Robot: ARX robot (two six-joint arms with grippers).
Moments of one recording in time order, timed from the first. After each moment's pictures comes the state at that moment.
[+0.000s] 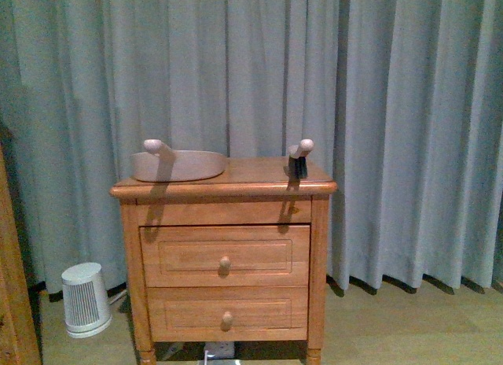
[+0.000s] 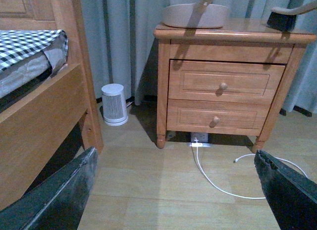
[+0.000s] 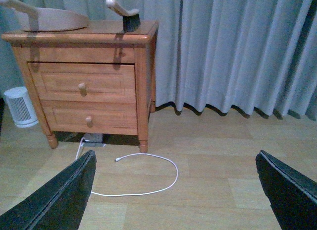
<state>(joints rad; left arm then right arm) 0.00 0.00 0.01 0.00 0.00 0.00 0.00 0.00 0.02 0.00 0.00 0.00</state>
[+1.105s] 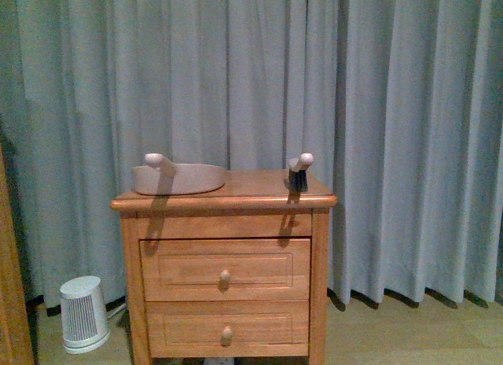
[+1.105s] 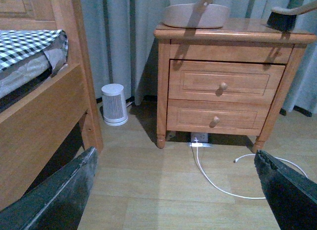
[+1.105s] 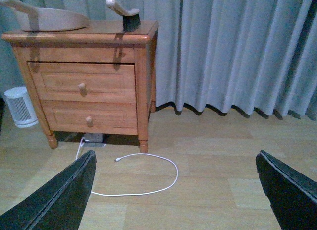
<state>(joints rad) 0.00 0.00 0.01 0.00 0.00 0.00 0.00 0.00 0.02 0.00 0.00 0.00</state>
